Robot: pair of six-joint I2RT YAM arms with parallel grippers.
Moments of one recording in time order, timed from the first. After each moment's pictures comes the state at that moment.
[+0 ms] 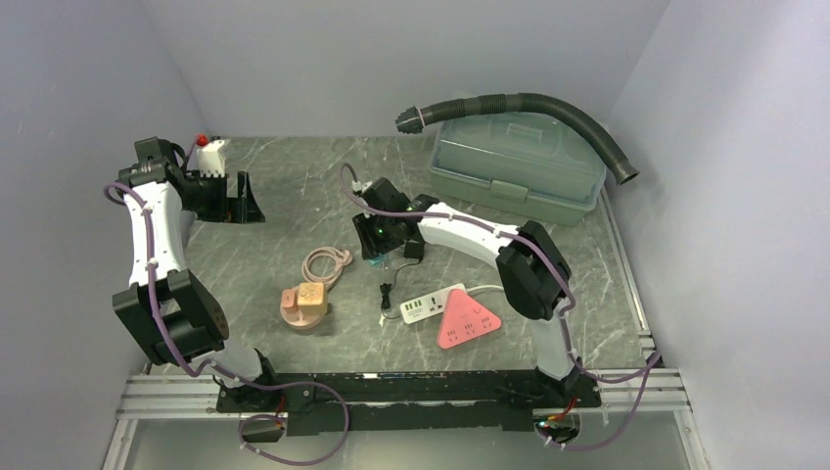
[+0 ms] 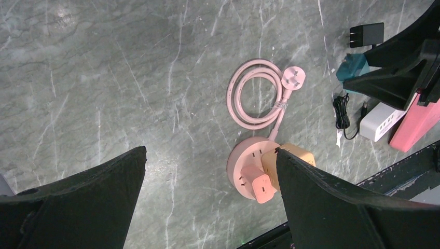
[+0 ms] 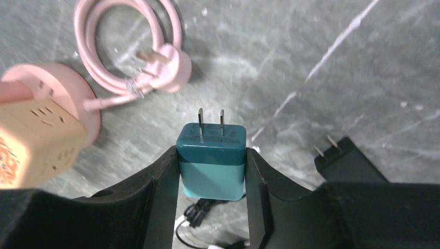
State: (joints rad) left arm 0.40 1.54 1.50 -1.10 0.63 0.45; right arm 0.85 2.02 1.58 -0.51 -0.08 0.32
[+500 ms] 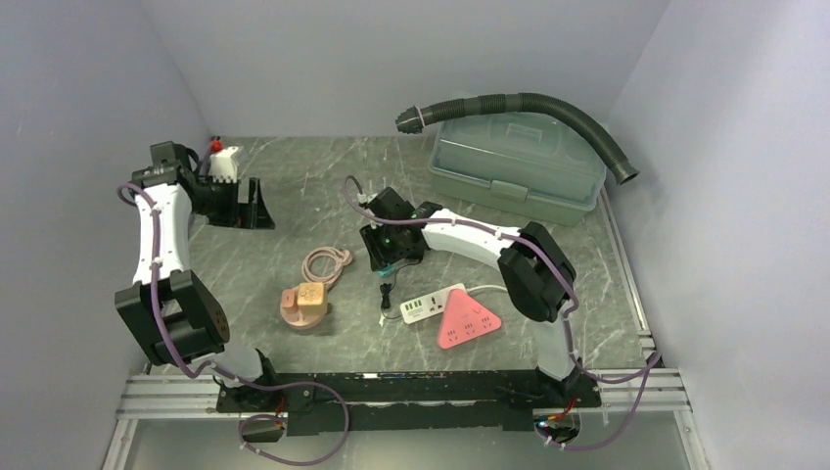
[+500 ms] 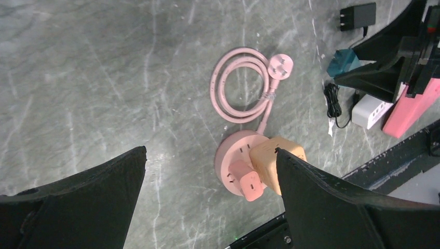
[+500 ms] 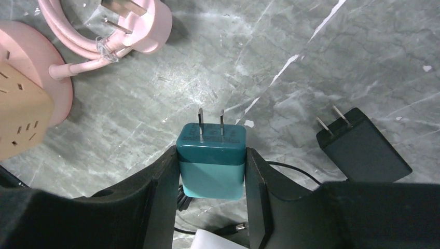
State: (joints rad) left arm 0.37 1.53 1.46 -1.10 0.63 0.45; right arm 0.85 2.01 1.52 -0.51 -0.10 0.30
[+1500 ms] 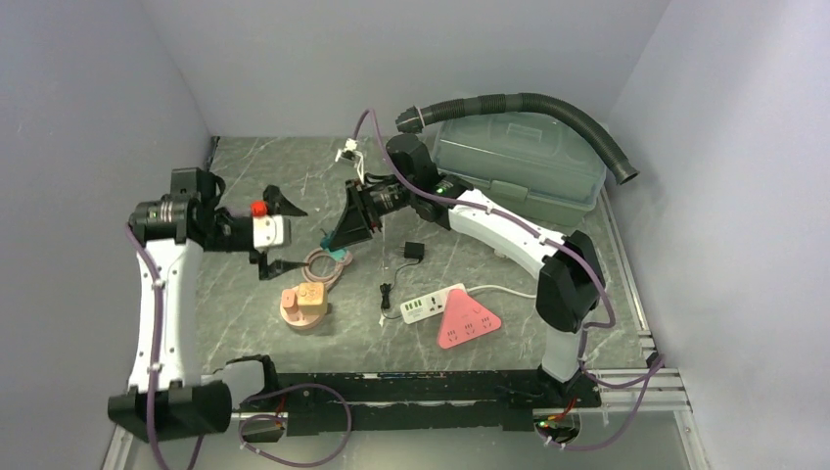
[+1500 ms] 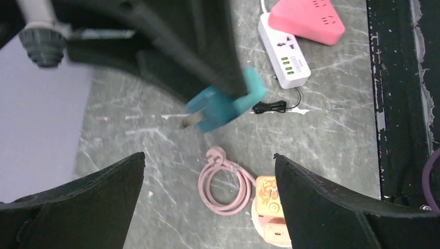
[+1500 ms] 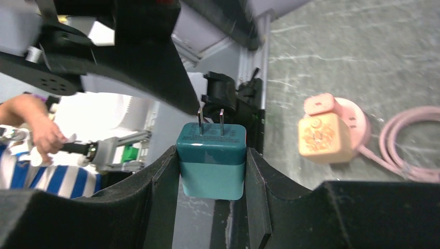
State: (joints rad) left arm 0.15 1.17 1.43 -1.50 1.11 1.61; right arm 0.79 1.84 1.63 -0.14 -1.06 0.43
